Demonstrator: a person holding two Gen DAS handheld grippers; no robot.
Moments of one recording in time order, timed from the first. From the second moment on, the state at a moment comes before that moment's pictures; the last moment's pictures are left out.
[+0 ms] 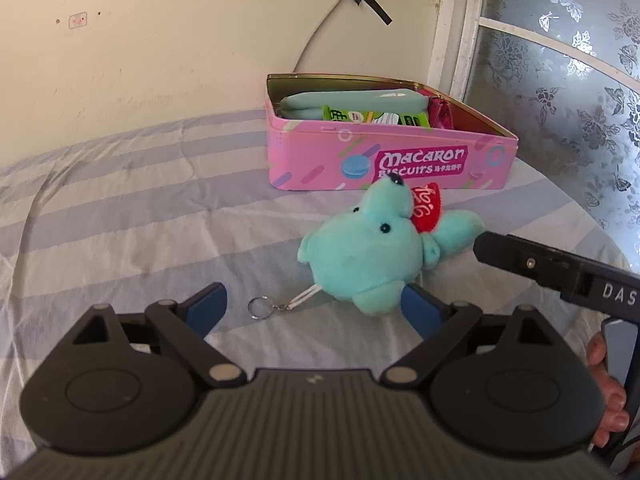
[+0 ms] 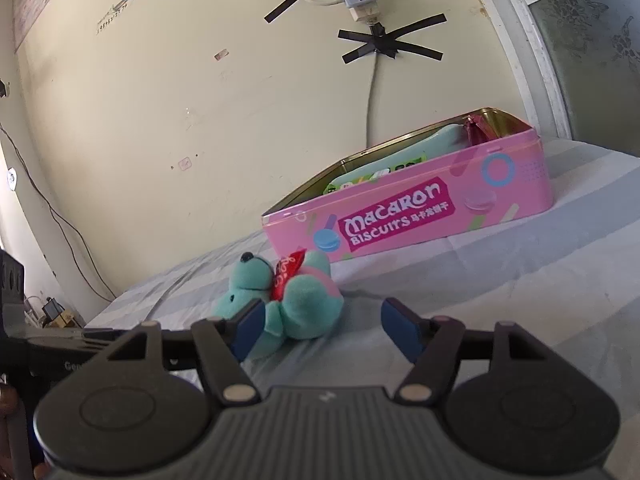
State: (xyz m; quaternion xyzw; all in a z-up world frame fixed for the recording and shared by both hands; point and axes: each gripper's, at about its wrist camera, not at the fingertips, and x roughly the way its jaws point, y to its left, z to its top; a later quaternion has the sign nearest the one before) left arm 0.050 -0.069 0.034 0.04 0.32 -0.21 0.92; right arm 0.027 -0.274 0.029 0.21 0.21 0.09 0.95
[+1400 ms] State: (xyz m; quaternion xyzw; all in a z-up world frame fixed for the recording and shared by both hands) left arm 0.071 -0.070 0.022 0.04 0.32 -0.24 0.92; right arm 0.073 -0.269 0.027 0.25 0.25 0.10 0.93
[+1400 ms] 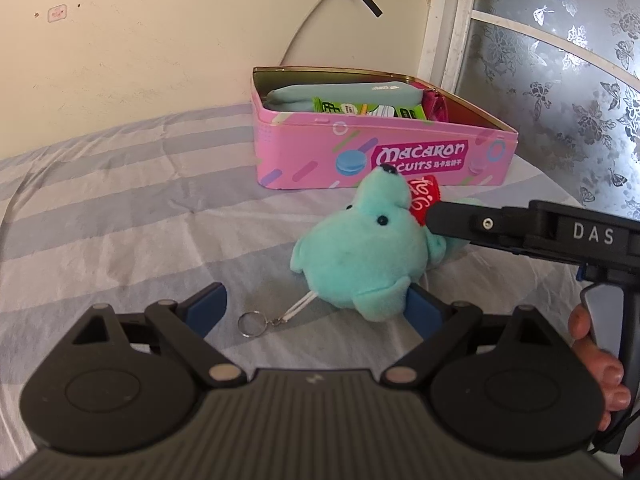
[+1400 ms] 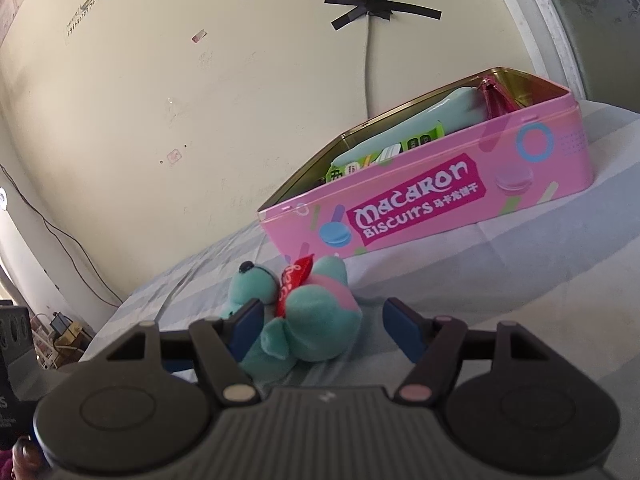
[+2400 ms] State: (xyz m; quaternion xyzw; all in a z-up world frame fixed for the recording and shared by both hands) left arm 0.107 -0.088 0.091 0.07 0.20 -0.31 0.93; right arm 0.099 -0.263 0.095 0.20 0.16 0.14 0.96
